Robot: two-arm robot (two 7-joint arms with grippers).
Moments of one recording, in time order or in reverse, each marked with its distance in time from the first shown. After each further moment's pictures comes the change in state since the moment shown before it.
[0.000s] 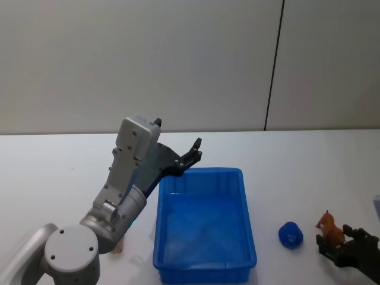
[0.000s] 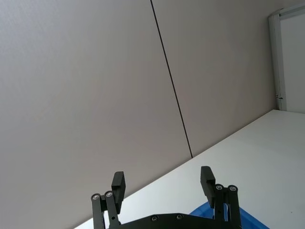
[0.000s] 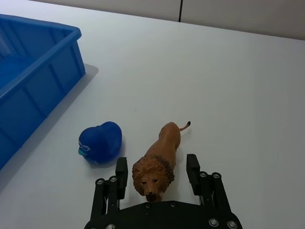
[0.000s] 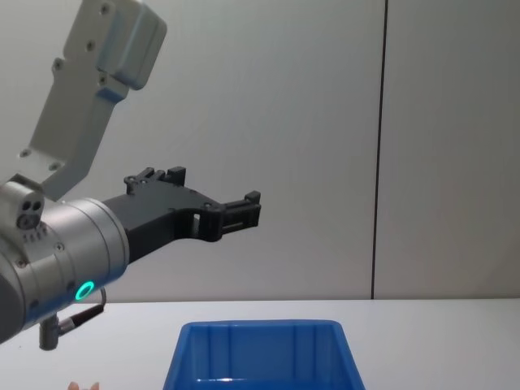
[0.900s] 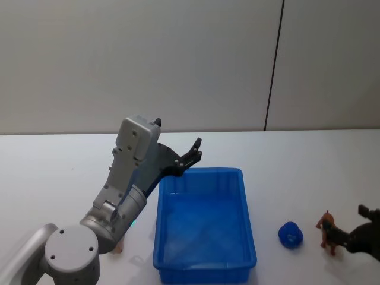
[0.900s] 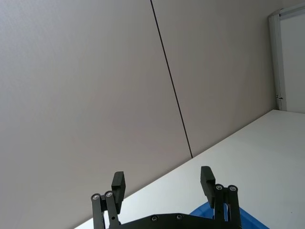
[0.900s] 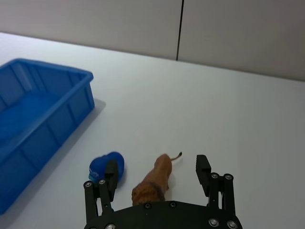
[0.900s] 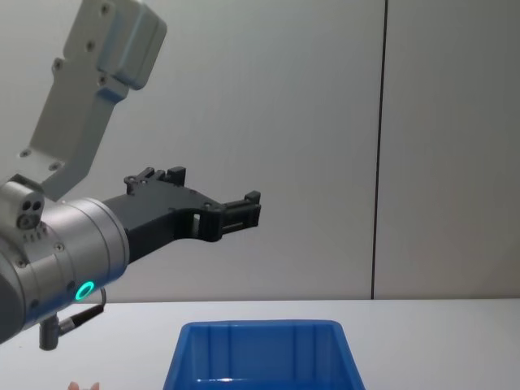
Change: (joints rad) left arm 0.000 0.000 0.000 0.000 0.000 0.000 0.000; right arm -0.049 0.058 0.045 -0.115 0.068 -0.054 0.008
